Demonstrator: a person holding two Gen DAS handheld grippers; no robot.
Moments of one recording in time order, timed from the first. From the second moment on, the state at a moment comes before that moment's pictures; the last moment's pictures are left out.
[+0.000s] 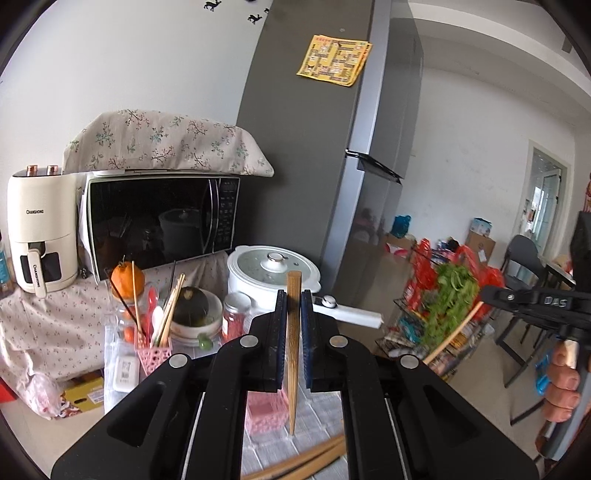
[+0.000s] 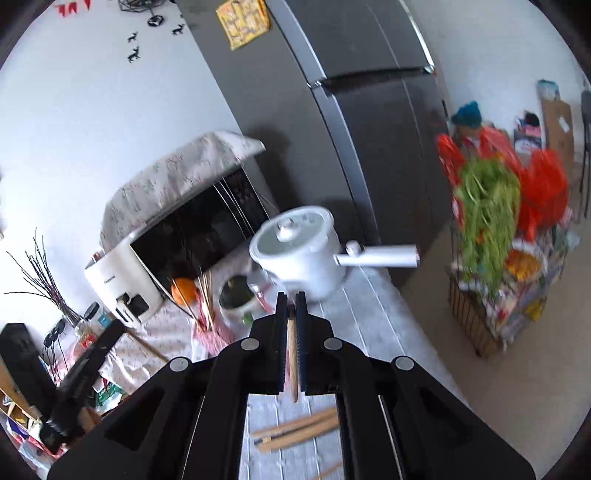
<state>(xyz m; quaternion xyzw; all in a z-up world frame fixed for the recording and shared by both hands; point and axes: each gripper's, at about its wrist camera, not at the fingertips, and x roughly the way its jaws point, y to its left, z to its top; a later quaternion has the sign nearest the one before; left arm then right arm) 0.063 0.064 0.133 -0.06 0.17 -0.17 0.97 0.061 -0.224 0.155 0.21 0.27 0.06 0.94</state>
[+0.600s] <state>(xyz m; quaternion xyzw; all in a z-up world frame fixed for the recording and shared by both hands) 0.123 0.088 0.073 -0.10 0.21 -0.13 0.96 0.144 -0.154 0.133 0.16 0.29 0.10 0.94</state>
